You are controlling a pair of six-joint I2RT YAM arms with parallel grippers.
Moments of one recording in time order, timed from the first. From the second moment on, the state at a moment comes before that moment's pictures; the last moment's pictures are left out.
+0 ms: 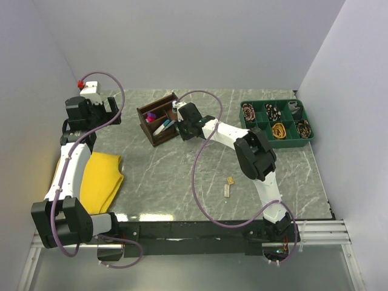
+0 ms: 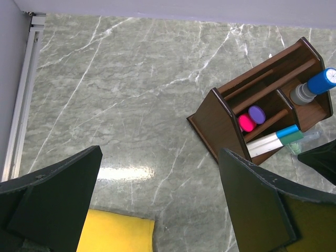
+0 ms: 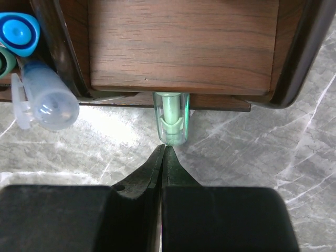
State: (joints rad) left arm 0.14 1.24 1.05 -0.18 0.20 -0.04; right arm 0.68 2.20 1.68 -0.31 0.01 0.12
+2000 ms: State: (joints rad) left arm 0.14 1.30 1.02 -0.13 0.25 -0.09; right arm 0.62 1.29 0.63 -0.67 -0.10 0.58
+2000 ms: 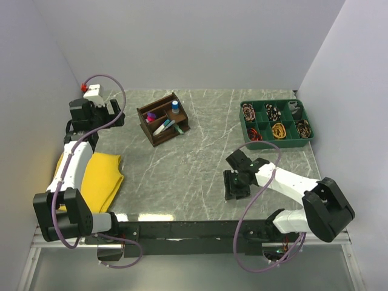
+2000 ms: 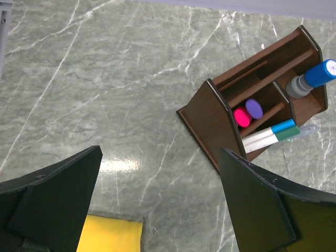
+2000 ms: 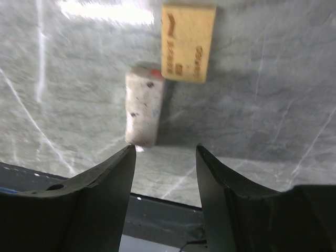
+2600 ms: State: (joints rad) left arm 0.14 1.23 0.98 -0.13 0.26 -0.09; right arm 0.64 1.44 0.74 -0.58 -0.05 0.63
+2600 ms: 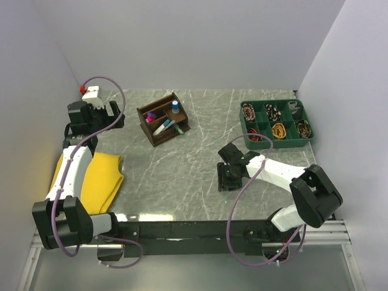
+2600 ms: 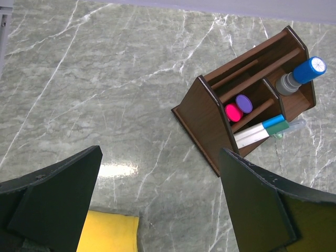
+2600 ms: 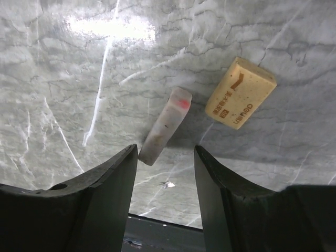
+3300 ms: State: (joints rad) left arm 0.14 1.23 0.98 -0.14 0.26 -0.09; right arm 0.65 1.52 0.80 -0.58 -0.06 0.68
